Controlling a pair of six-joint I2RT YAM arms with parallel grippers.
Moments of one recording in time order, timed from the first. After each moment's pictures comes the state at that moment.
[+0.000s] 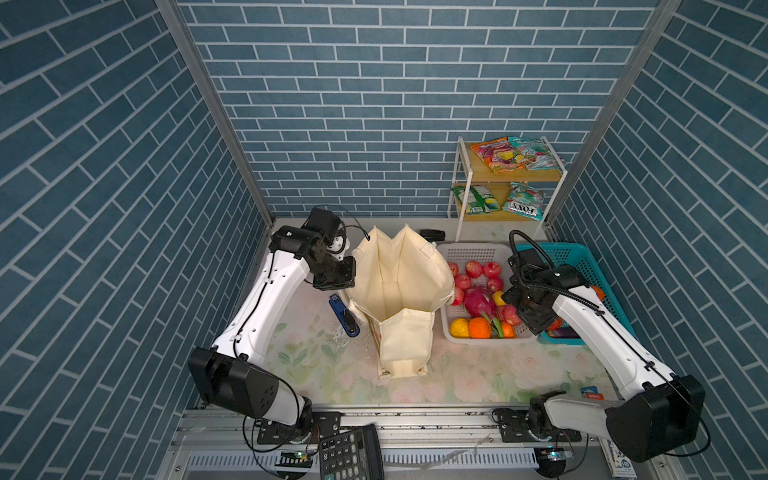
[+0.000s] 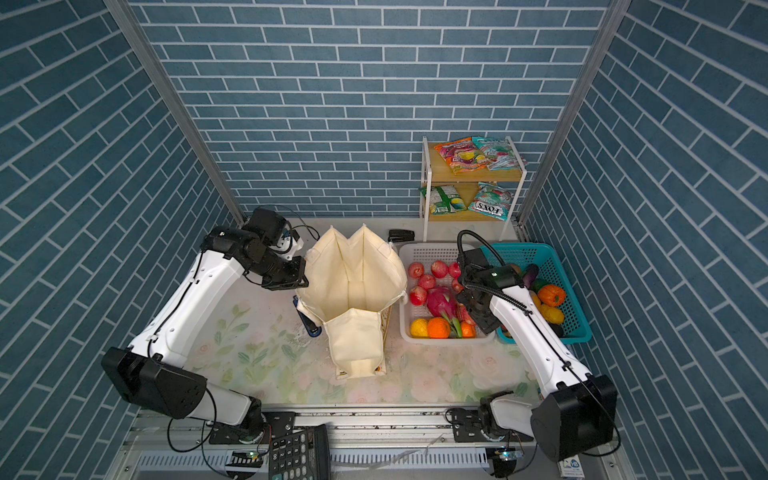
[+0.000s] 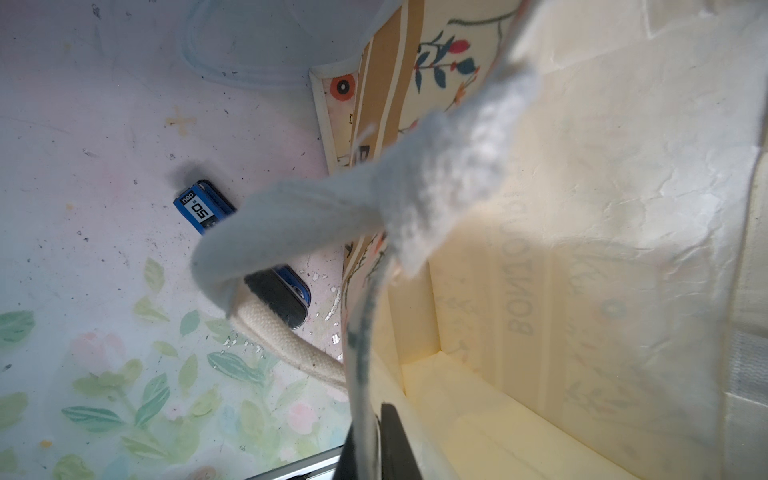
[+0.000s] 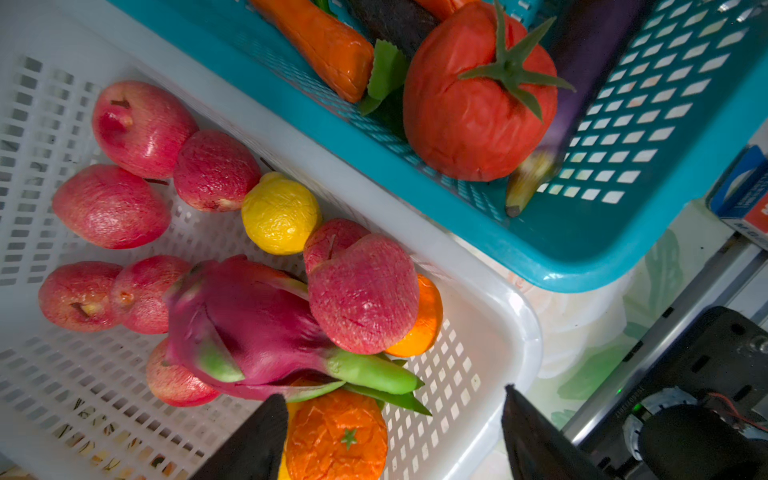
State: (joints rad) left arm -0.29 1.48 1.60 -1.35 0.29 -0.32; right arm 0.33 1.26 1.13 -1.22 0.22 1.26
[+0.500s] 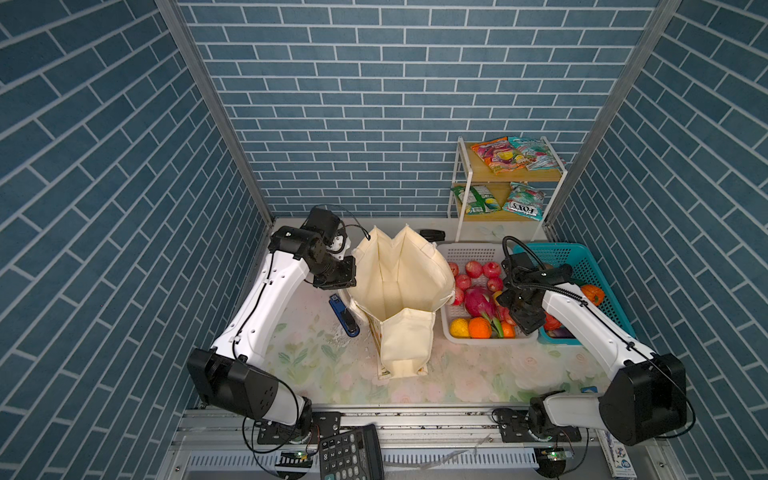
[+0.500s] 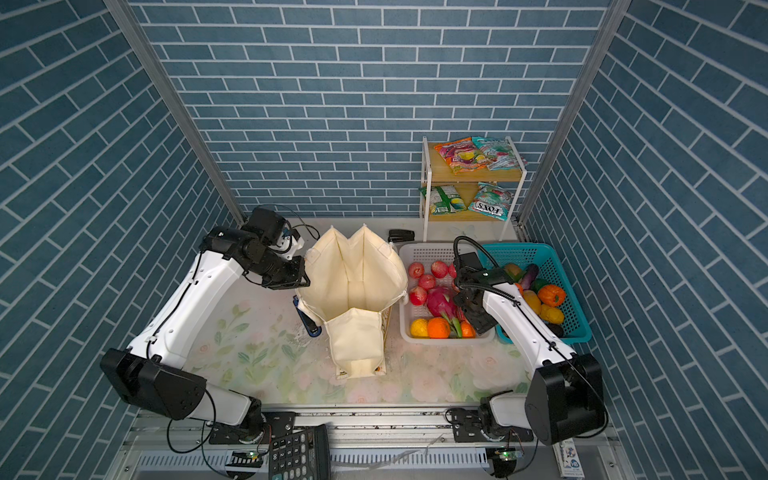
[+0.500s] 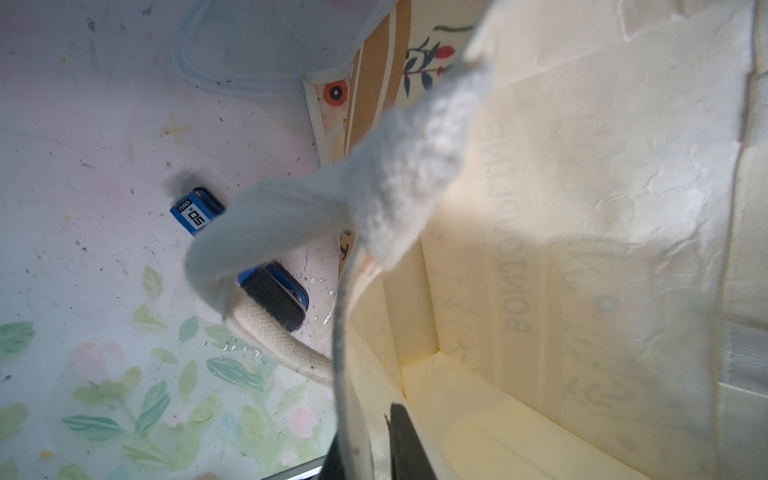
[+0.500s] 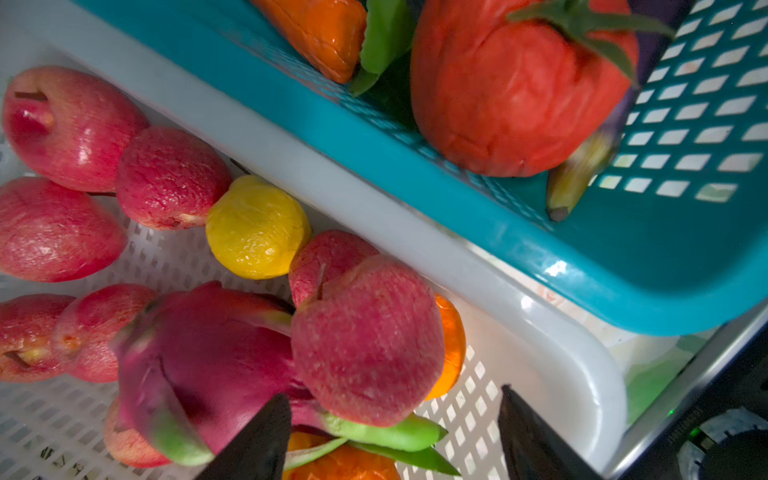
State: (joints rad) left arm -0.29 1.48 1.61 -1.34 0.30 -0.30; right arm 0.32 1.34 1.05 -1.10 0.20 1.29
